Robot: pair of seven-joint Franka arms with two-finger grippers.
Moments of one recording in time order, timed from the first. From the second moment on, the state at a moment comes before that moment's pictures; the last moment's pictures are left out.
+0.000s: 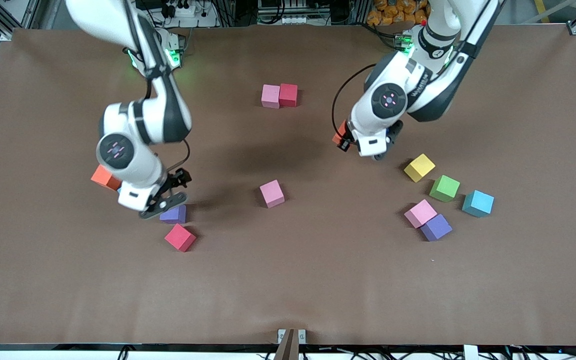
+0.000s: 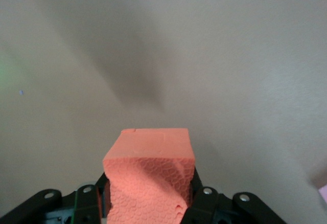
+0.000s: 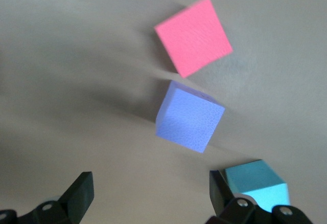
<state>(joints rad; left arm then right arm) -0.16 0.23 -0.52 -2.11 -0.14 2.14 -1.64 0.83 0.47 -0.61 -1.87 0.31 2.14 -0.30</state>
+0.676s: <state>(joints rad) 0.02 0.23 -0.87 -2.35 -0.17 2.46 -2.04 0.68 0.62 -0.51 -1.86 0.49 2.38 -0.28</state>
